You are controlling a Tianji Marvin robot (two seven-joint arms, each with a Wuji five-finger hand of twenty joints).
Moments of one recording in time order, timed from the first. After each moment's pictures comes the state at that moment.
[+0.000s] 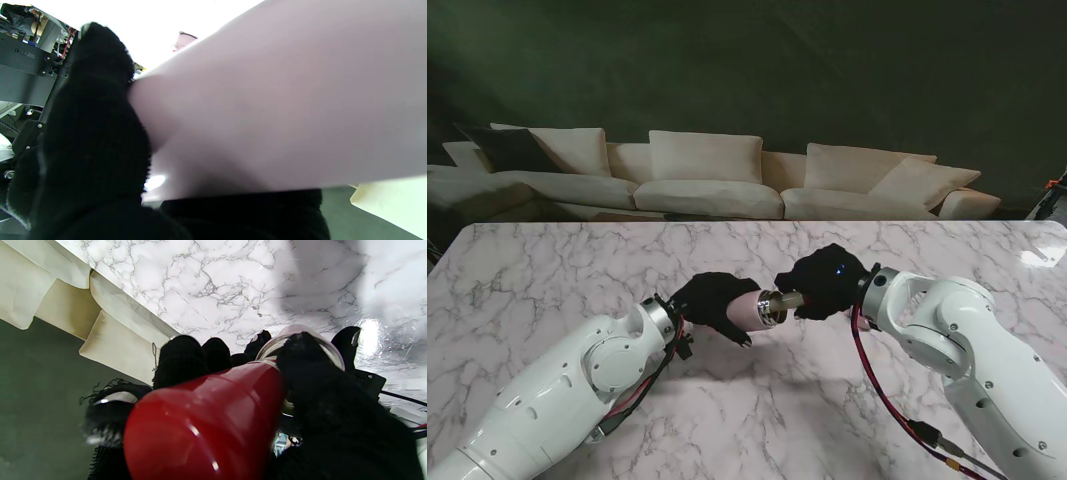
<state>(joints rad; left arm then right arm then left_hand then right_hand) 1.25 -1.11 -0.90 -1.38 0.63 -0.43 0.04 -1.42 -1.01 1.24 -1.85 -1.21 -0.49 0.30 0.94 -0.77 0.07 0.04 0.65 0.21 0.61 0.64 0.95 0.15 0.30 0.78 0.91 0.22 0.48 0.65 0.48 0.20 1.07 0.48 0.66 -0.49 0.69 -0.25 0.61 0.03 0.88 0.23 1.05 0.04 0.90 0.60 1.25 0.00 1.09 0.62 1.08 0.15 1.68 0.45</state>
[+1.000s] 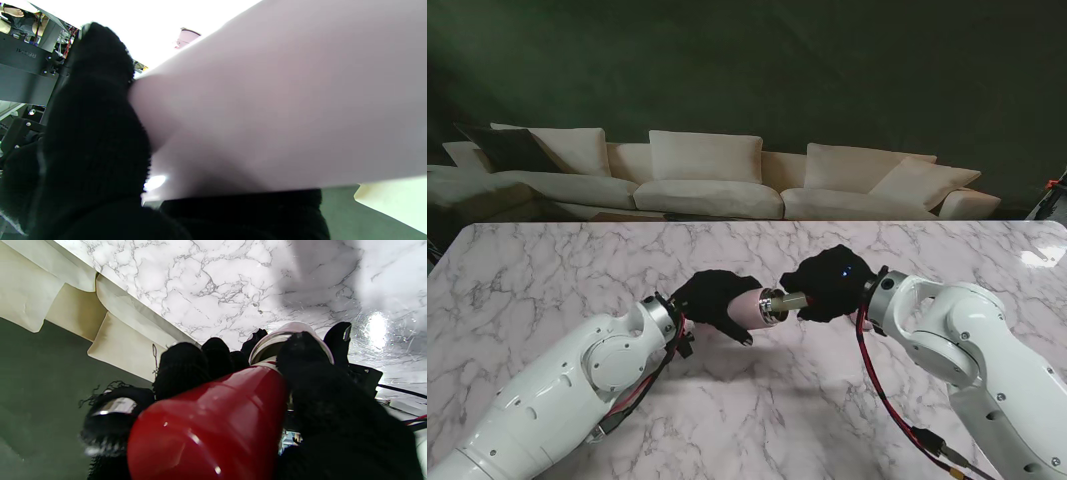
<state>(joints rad) 1.25 -1.11 -0.91 -1.39 0.64 -0.43 0.04 -1.47 -1.01 1.28 -1.92 -1.19 -0.46 0.33 0.94 -0.77 0.08 0.04 0.64 0.22 0.61 0.64 0.95 0.15 0.30 0.77 0.91 0.22 0.49 0.65 0.49 0.19 1.08 0.48 0.66 -0.49 0.69 -0.25 0.64 0.07 0.91 0.24 1.05 0.04 0.90 0.60 1.25 -0.01 1.14 0.62 1.10 0.14 1.71 0.45</state>
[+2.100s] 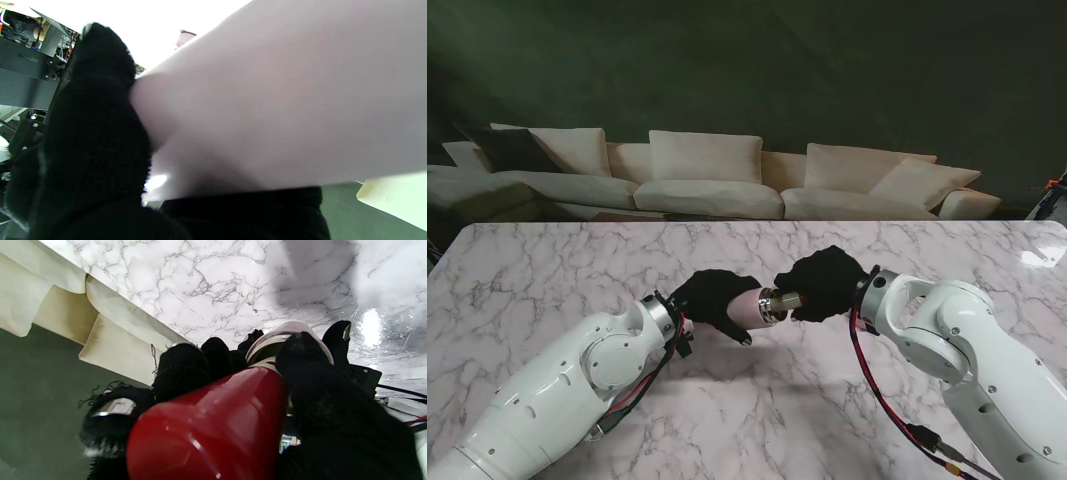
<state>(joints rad) 1.24 -1.10 -0.91 -1.40 0.65 -0.43 0.03 -1.43 -1.00 1.22 -1.88 -1.16 -0.44 0.32 0.94 -0.77 0.09 0.03 0.64 0.24 0.61 0.64 0.95 0.17 0.31 0.77 0.92 0.22 0.49 0.65 0.49 0.19 1.09 0.49 0.66 -0.49 0.69 -0.25 0.65 0.09 0.93 0.24 1.05 0.04 0.90 0.60 1.27 -0.01 1.15 0.62 1.11 0.13 1.71 0.45</state>
